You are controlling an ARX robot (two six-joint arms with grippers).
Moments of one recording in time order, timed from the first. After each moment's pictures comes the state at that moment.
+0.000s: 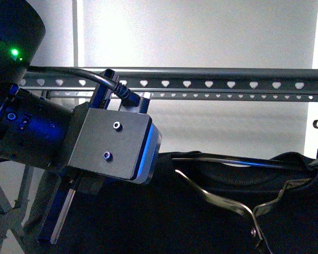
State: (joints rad) left arm -0.26 1.50 1.11 -0.04 0.56 1.73; right arm -0.08 1.27 0.81 -0.03 -0.64 -1.55
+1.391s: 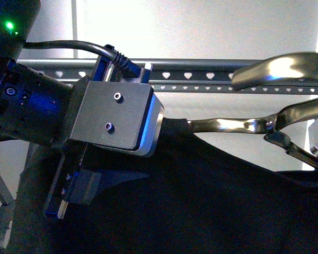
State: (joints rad) left arm -0.26 1.50 1.13 -0.03 0.57 1.73; right arm -0.10 1.50 0.98 -0.04 -0.63 -1.19
